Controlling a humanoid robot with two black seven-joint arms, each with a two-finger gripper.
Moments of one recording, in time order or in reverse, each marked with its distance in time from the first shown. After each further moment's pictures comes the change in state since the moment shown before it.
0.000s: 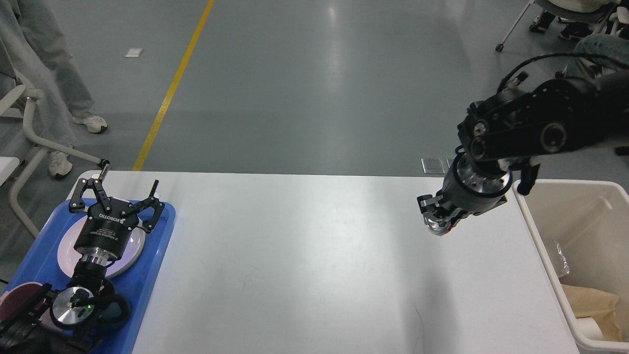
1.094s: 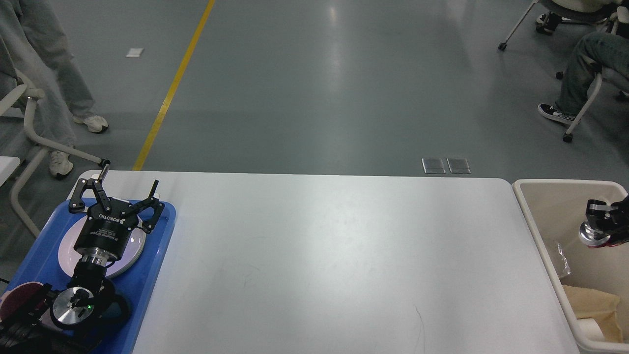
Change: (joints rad) left arm 0.000 0.000 0.000 0.000 0.000 0.000 0.000; right arm -0.425 -0.380 -0.417 -0.360 0.018 -0.186 0.294
